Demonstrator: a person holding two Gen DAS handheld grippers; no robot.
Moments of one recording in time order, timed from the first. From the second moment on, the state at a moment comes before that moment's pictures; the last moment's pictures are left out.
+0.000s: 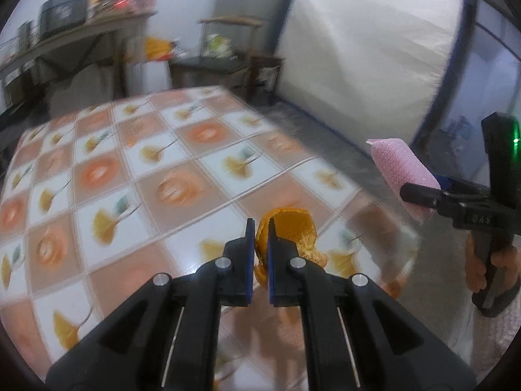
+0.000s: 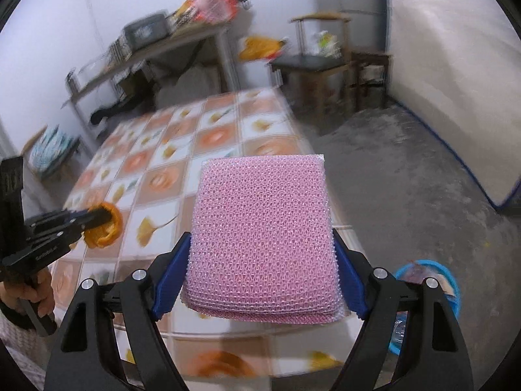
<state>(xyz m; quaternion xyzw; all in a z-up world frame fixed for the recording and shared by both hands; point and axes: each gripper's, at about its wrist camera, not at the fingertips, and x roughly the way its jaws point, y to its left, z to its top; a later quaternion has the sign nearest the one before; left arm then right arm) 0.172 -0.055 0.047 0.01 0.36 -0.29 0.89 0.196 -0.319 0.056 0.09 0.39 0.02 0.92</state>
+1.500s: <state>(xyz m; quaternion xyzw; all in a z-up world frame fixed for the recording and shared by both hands) 0.238 -0.495 -0.180 0.15 0.49 -0.41 0.76 0.040 -0.640 -0.175 0.37 0.38 -0.21 0.82</state>
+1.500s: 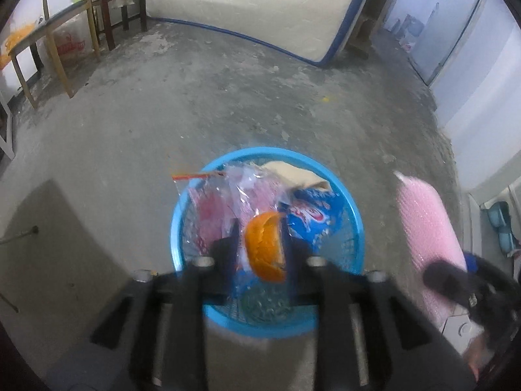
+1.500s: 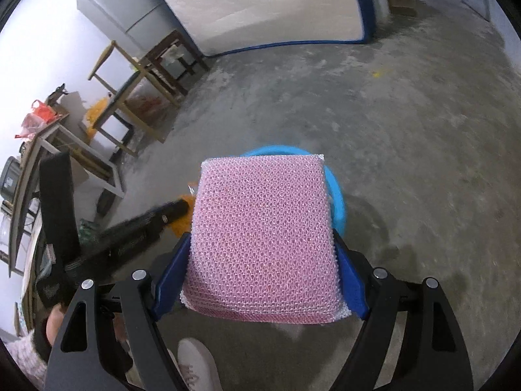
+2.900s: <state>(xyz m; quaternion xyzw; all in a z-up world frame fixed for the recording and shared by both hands) 0.193 -0.154 0.003 0.08 0.33 -0.43 0.84 0.008 -0.454 -0.033 0.18 0.27 -0.17 0.93</state>
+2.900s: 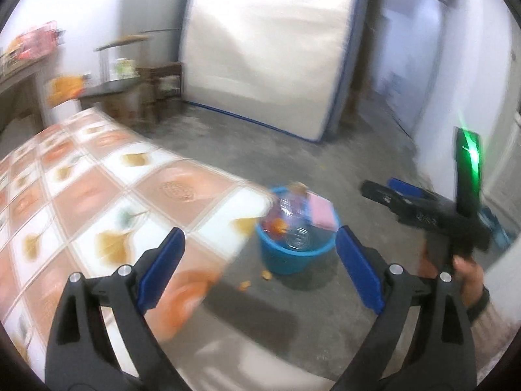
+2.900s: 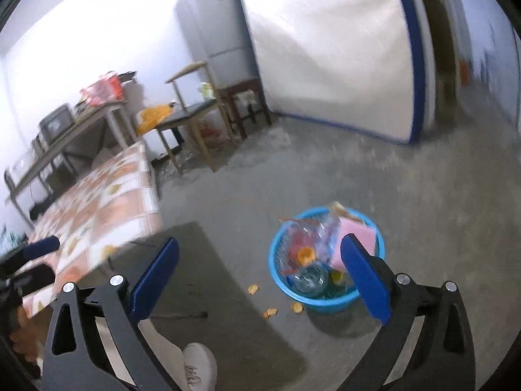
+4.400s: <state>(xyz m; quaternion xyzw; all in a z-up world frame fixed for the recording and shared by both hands) 0.161 -0.031 -0.005 0.00 0.41 -0.04 0.91 0.006 -0.279 0.006 0.01 0.36 -0.20 0.91</state>
